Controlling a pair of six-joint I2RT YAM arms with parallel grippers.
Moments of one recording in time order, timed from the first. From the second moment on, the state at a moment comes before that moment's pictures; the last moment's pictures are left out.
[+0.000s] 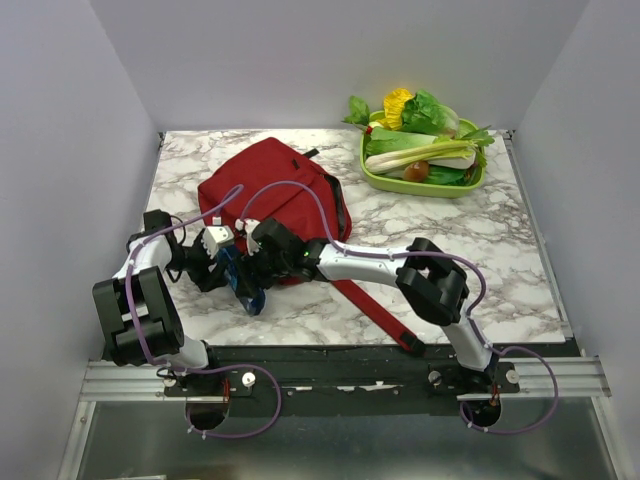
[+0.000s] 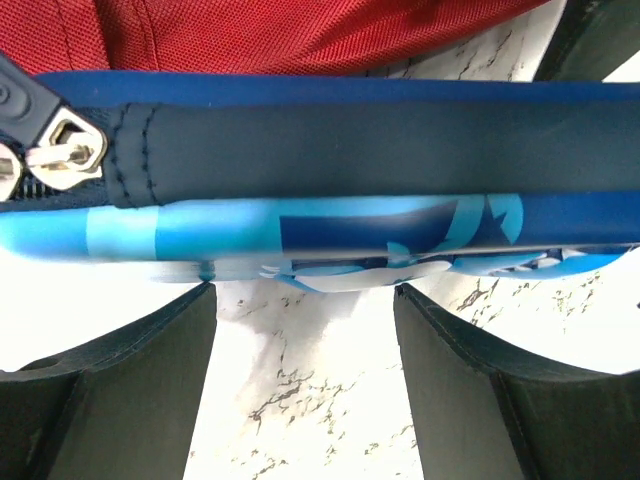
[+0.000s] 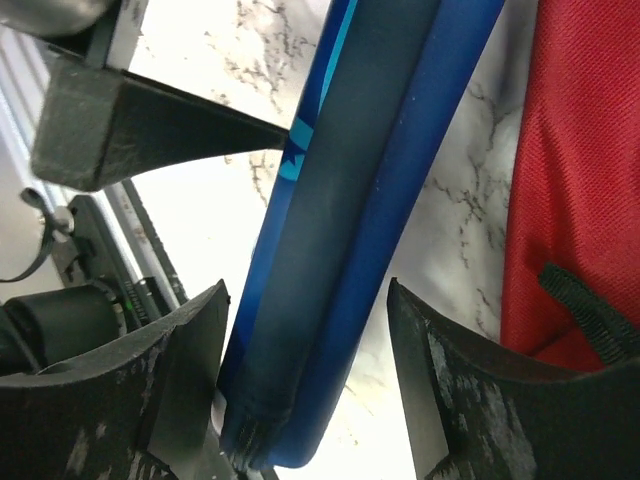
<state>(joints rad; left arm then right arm) 0.33 1.47 0.82 -0.76 0.74 1.25 1.10 2.14 1.58 -0.09 -0.26 0.42</state>
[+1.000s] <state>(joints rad) 0.37 1.26 1.34 -1.15 0.91 1.16 1.09 1.60 1.30 -0.23 -0.07 0.40</state>
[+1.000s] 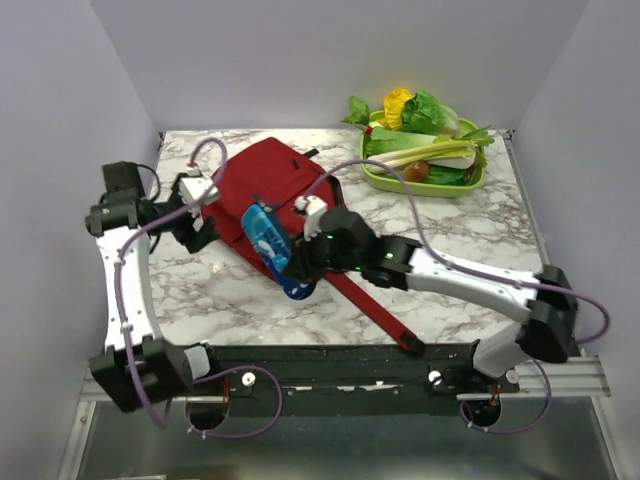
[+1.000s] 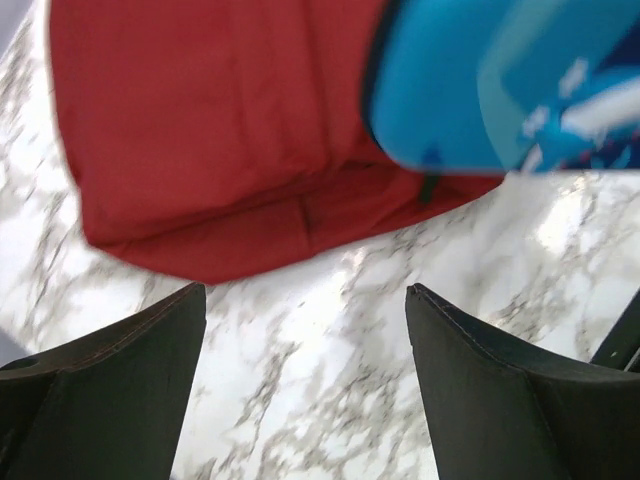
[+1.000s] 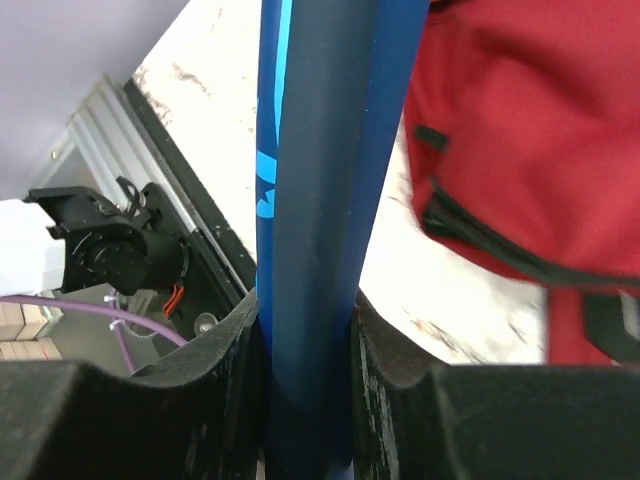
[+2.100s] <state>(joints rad) -0.71 1.49 0.96 -0.32 -0.08 0.88 0.61 0.96 0.68 -0.28 0.01 0.63</state>
